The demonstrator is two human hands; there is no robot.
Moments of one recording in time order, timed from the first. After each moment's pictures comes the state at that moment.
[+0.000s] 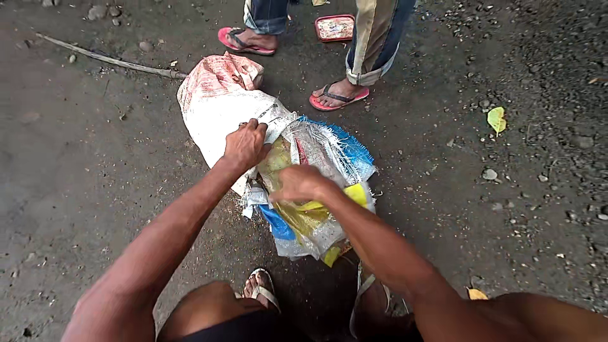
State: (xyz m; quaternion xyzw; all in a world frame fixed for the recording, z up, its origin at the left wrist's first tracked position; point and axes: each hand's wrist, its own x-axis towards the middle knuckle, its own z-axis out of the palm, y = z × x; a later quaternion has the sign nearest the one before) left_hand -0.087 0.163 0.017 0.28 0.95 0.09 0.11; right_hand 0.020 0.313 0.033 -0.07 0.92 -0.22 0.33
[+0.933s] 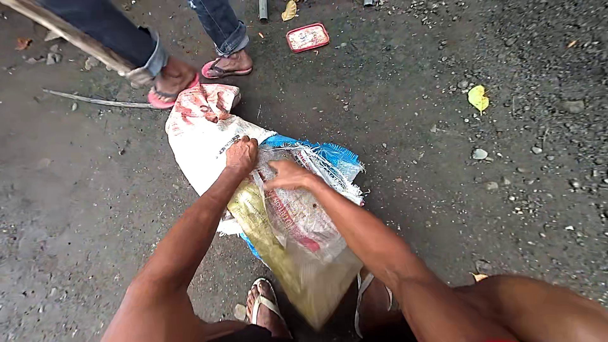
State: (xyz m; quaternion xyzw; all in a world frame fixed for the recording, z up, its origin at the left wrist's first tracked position) left_hand -0.106 0.217 -0.020 0.23 0.96 0.02 0.15; right_hand -0.003 0.363 -0.027 0.01 0.87 -0.43 0.22
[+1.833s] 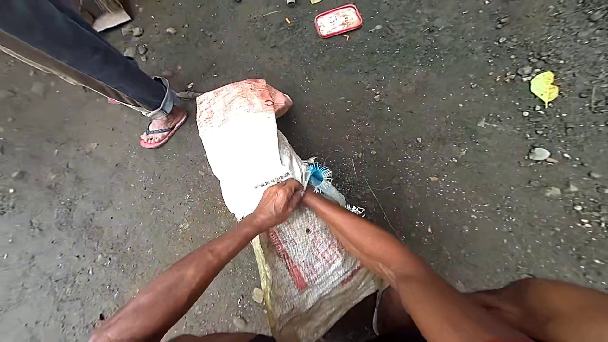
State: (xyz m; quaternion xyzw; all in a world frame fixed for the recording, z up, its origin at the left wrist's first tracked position) left_hand 0.031 0.167 -0.014 0.40 0.86 0.27 0.16; right_hand 0.050 0.306 -0.028 0.17 0.78 -0.49 0.36
